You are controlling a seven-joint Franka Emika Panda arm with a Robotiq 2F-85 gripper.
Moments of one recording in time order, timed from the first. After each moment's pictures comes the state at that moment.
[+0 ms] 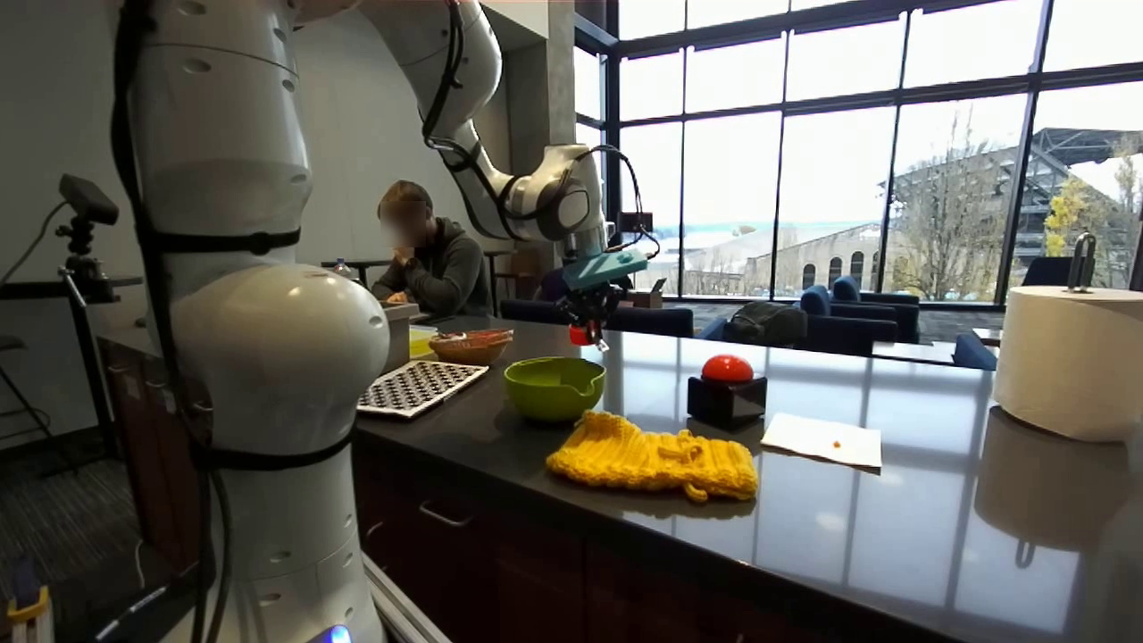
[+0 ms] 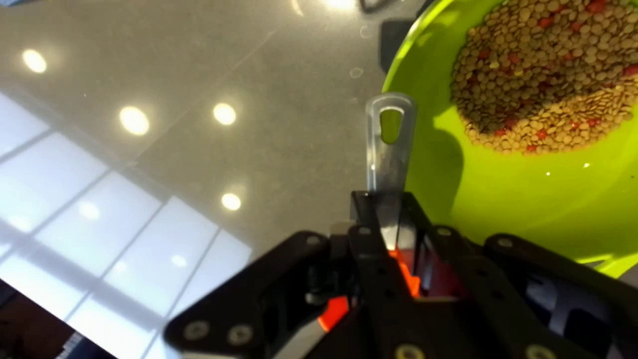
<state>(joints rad) 0.13 -0.03 0.04 -2.36 0.11 2.67 -0.95</state>
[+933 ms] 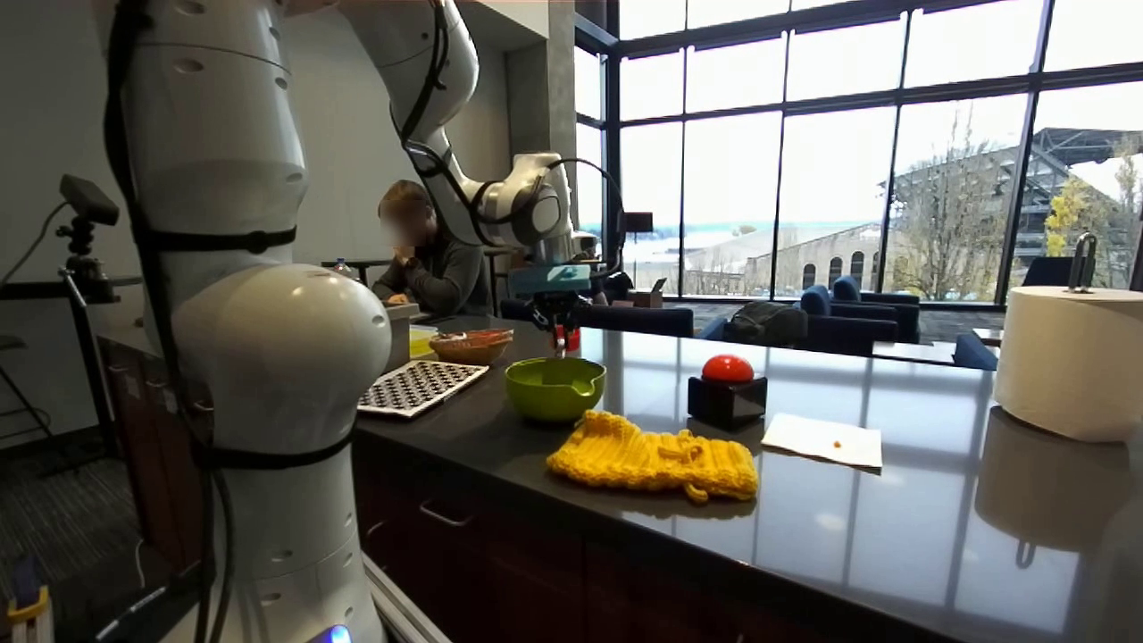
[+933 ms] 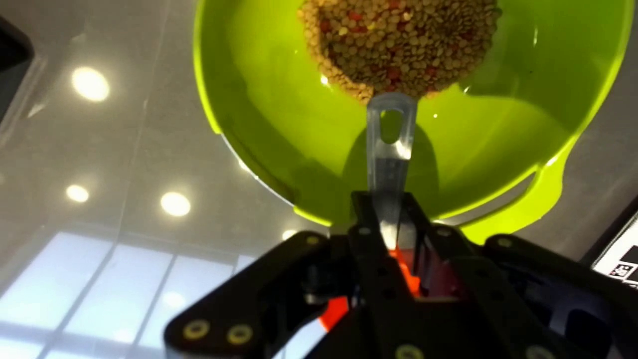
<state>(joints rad) 0.15 -0.06 0.12 -2.42 0.08 2.66 -0.38</state>
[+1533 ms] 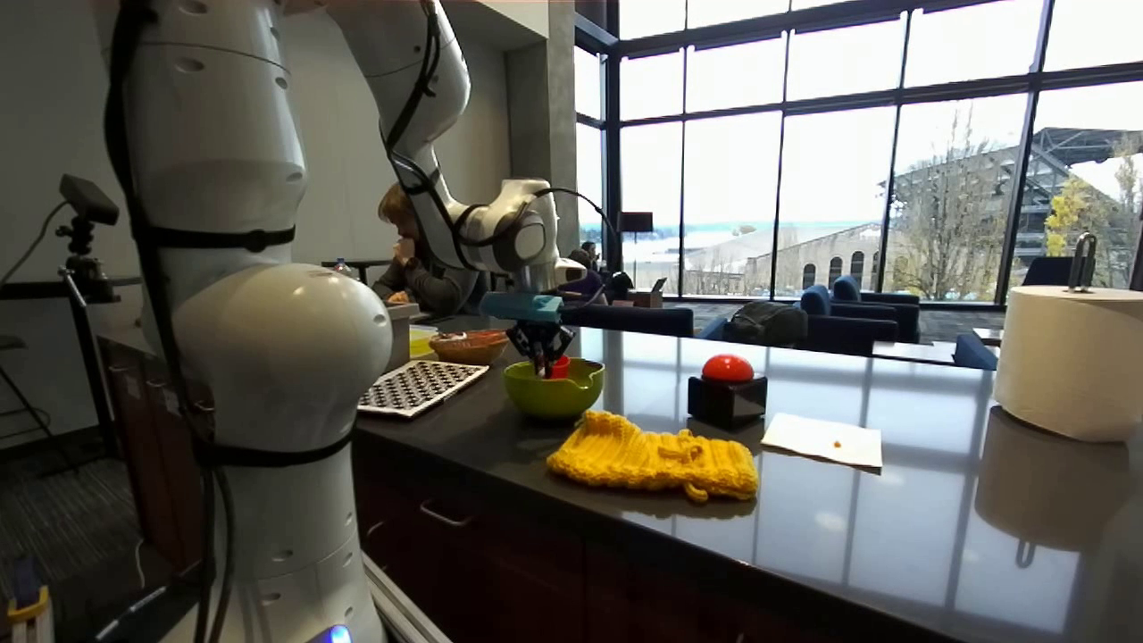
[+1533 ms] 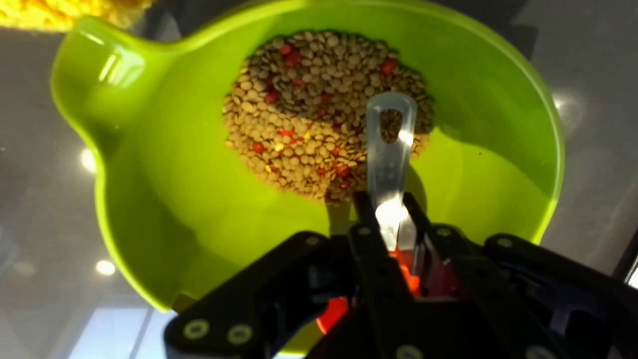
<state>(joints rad) 0.17 -0.06 0.13 -2.54 0.13 2.71 -0.18</state>
